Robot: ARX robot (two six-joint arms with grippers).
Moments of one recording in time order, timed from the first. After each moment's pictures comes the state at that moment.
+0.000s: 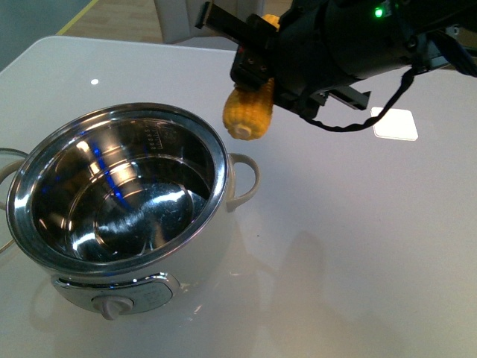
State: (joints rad) left arm 0.00 0.00 0.01 0.00 0.00 -0.01; right arm 0.54 1.95 1.11 0.21 -0.04 0.66
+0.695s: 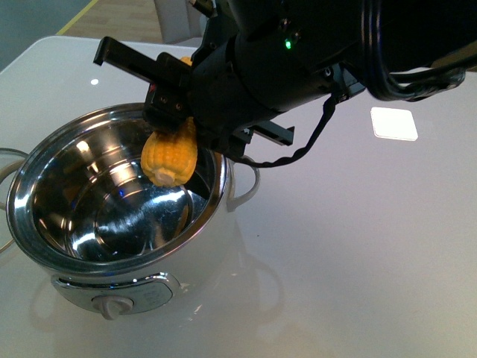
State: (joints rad) left arm 0.00 0.00 0.01 0.00 0.00 -0.01; right arm 0.67 2.01 1.16 0.14 -0.18 0.71
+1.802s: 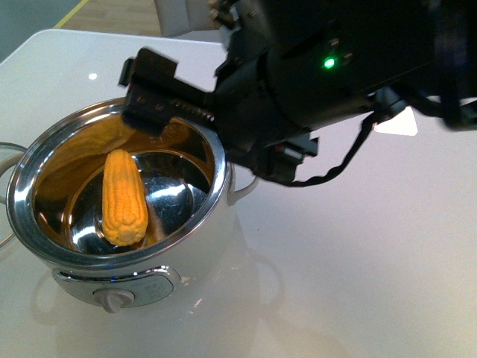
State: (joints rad) left arm 0.00 0.00 0.01 0.00 0.00 -0.01; right arm 0.64 1.95 1.05 0.15 -0.16 0.68
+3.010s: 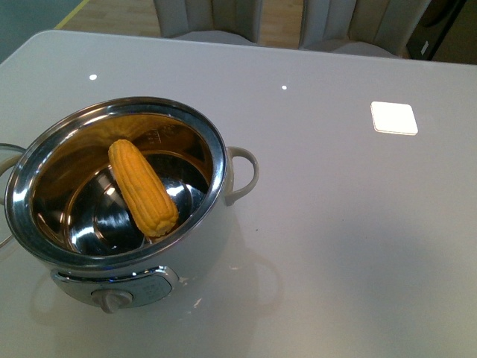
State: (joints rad) left arm 0.00 0.00 0.01 0.00 0.00 -0.01; right arm 0.42 0.84 0.30 0.00 0.40 0.40
